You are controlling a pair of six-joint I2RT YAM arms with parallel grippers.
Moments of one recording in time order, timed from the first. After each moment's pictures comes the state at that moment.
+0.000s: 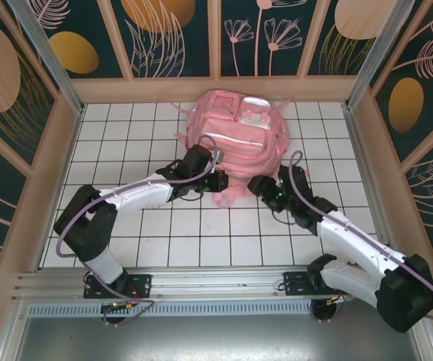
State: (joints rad) left arm -0.75 1.68 1.05 -0.11 0.29 -0.62; right arm 0.56 1.00 0.55 -0.19 -0.16 1.14
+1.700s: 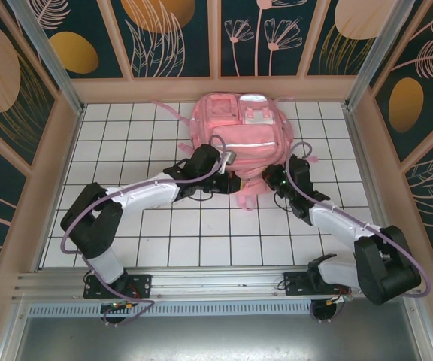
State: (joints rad) left arm -0.79 1.70 1.09 -0.07 0.43 -0.67; right arm 0.39 1.22 0.52 0.17 -0.07 1.08
